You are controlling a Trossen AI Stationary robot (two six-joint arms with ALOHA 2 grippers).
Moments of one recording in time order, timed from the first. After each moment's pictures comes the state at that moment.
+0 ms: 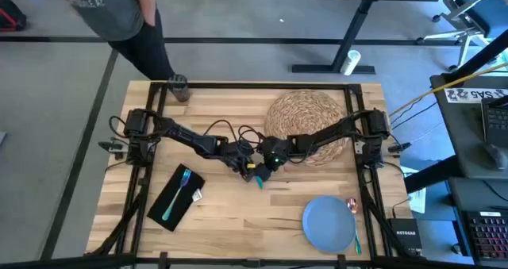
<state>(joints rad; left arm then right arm) 0.03 1.96 0.96 0.15 0.14 -0.84 -0.01 1.97 0.89 0.19 -0.32 0.84</state>
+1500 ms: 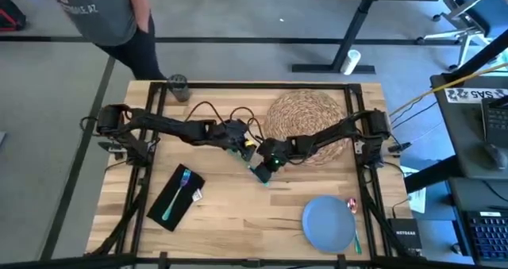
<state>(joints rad) 0.07 1.62 0.96 0.03 -0.07 -0.74 -0.01 1.92 0.89 0.12 -0.24 0.79</state>
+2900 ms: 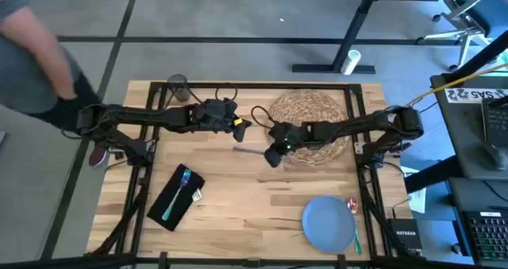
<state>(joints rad) 0.18 1.42 0.96 0.01 -0.12 -0.65 -0.08 1.57 0.89 -0.18 -0.05 0.66</state>
